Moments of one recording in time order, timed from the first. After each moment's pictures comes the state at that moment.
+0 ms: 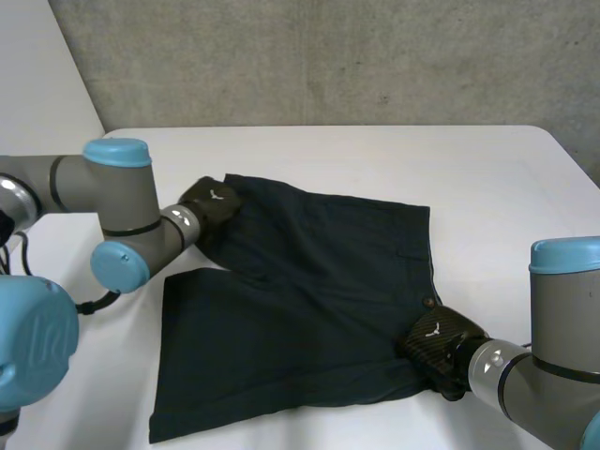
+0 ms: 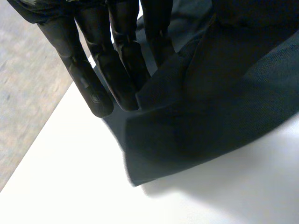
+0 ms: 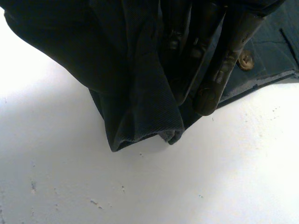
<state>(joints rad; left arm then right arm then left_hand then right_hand) 4.36 -2.57 -0.77 2.95 -1.36 3.88 1.94 -1.19 1.82 0.16 1.37 2.34 1.14 1.19 1.18 1.19 0.97 0.98 1.18 1.18 1.19 1.03</state>
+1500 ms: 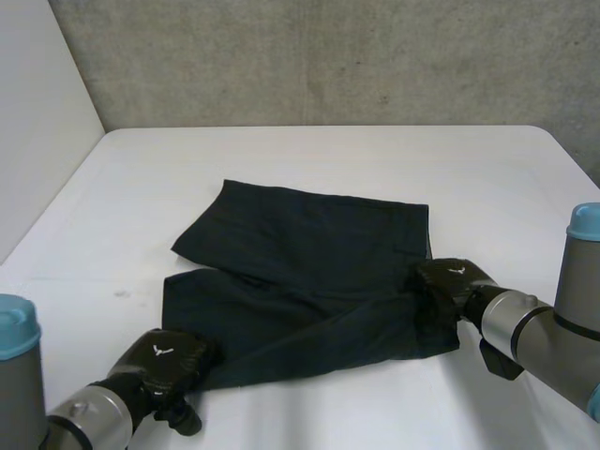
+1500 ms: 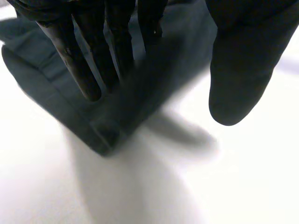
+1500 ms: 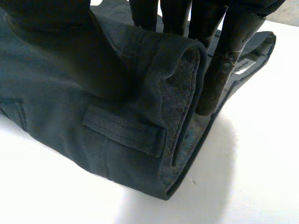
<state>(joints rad) 4.32 -1.65 -2.13 3.11 -1.43 3.36 1.84 -1.19 1.74 0.02 1.26 3.00 0.58 0.57 0.58 0.57 0.39 0.99 1.18 1.18 1.19 1.03</state>
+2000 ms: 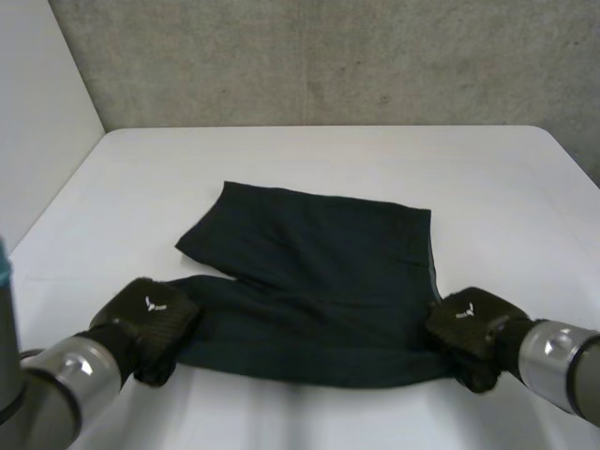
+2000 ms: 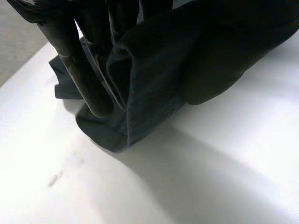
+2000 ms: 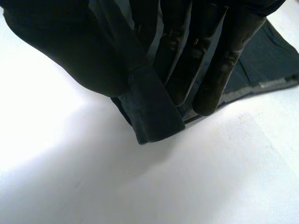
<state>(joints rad) 4.26 -1.55 -1.91 2.87 -1.53 3.64 1.82 -1.44 1.83 0.43 1.24 2.37 1.14 1.19 1.19 1.20 0.97 0.99 1.18 1.18 1.19 1.03</state>
